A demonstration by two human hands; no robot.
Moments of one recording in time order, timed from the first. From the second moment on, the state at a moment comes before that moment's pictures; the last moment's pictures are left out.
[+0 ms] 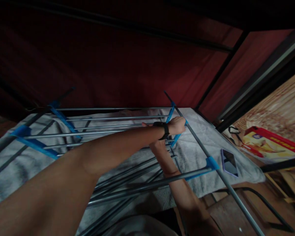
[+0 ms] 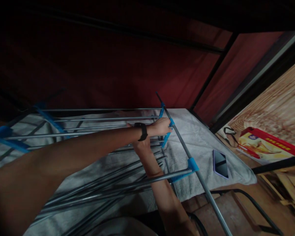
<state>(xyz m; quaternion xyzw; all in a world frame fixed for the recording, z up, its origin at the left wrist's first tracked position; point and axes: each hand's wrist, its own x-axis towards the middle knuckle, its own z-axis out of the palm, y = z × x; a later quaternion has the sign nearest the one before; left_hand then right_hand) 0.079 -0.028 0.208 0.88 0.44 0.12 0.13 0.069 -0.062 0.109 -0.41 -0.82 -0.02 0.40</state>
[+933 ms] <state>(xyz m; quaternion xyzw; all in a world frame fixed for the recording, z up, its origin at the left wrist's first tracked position) 0.084 -0.035 0.194 0.82 0.54 0.12 0.17 0.184 -0.042 0.088 -0.55 -0.58 0.11 0.59</state>
